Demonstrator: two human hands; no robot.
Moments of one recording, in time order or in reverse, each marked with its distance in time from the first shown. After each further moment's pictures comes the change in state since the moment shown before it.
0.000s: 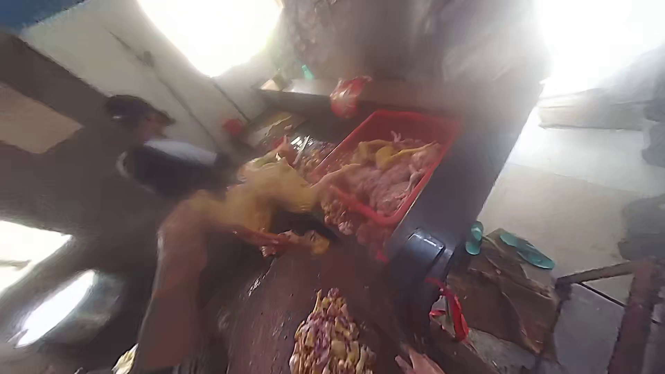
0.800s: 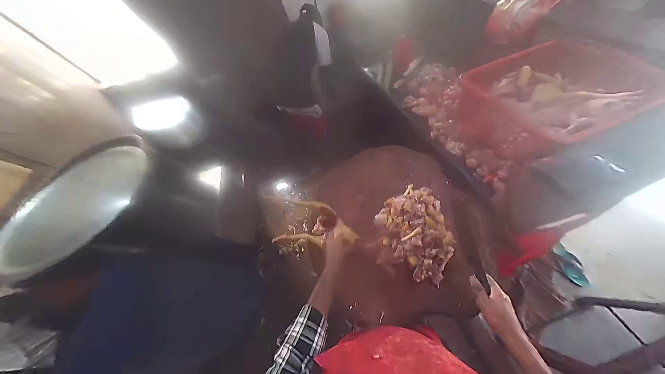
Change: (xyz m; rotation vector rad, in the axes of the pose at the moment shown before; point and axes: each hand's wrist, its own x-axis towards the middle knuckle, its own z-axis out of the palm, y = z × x) left_hand -0.446 -0.345 -0.114 -0.195 0.065 -0.880; right_hand -0.090 -0.044 0.133 -0.017 0.542 -0.020
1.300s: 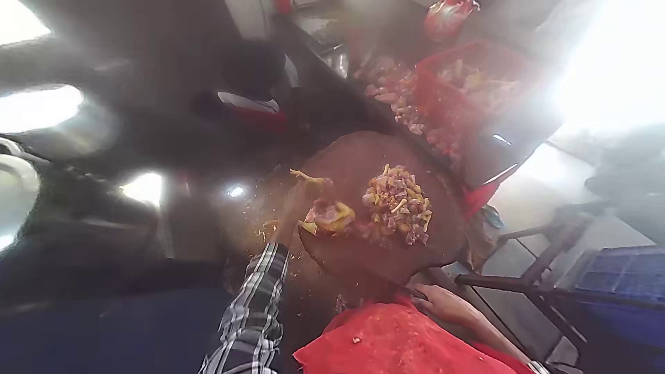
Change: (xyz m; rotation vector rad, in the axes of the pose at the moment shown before) left_hand 0.145 0.060 -0.098 1.010 -0.282 0.548; right_hand -0.126 -0.049 0.085 -0.487 -0.781 -0.185
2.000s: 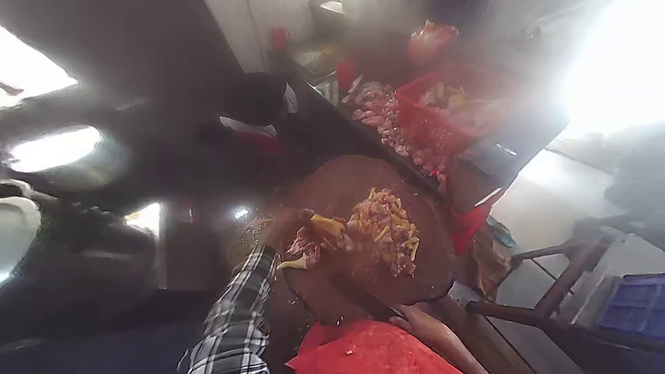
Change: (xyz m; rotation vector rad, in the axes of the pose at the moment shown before) left_hand 0.054 0.040 -0.010 0.240 -0.264 -0.035; right_hand 0.049 0.034 -0.012 0.214 0.052 -0.135
